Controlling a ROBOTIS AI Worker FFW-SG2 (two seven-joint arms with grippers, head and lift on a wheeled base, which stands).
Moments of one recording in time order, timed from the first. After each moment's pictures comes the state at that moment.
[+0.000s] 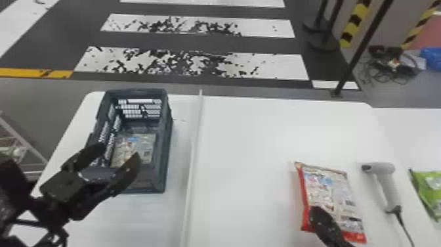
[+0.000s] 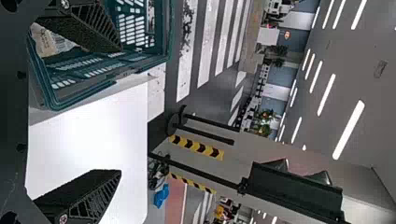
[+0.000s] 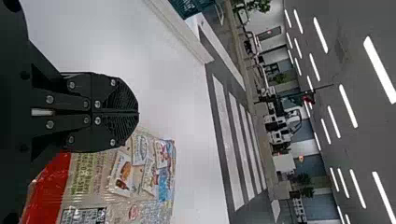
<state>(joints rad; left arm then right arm) 0.63 0.13 0.29 -2.24 0.35 0.39 -0.56 0.64 -0.07 -0.11 -1.51 -0.30 -0.35 0.48</state>
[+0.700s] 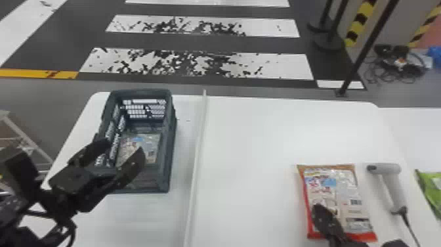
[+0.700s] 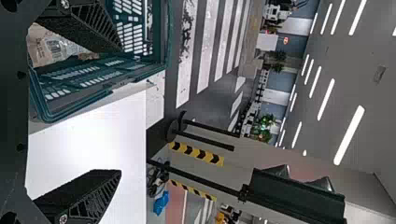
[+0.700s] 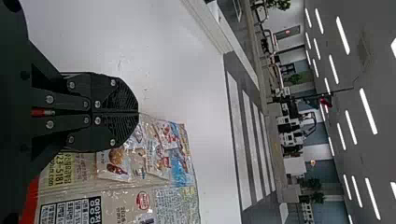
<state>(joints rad) 0.59 0.14 0.28 -2.21 0.35 0.39 -0.53 0.51 -0.10 -0.11 -1.32 -0.24 -0.36 0.47</state>
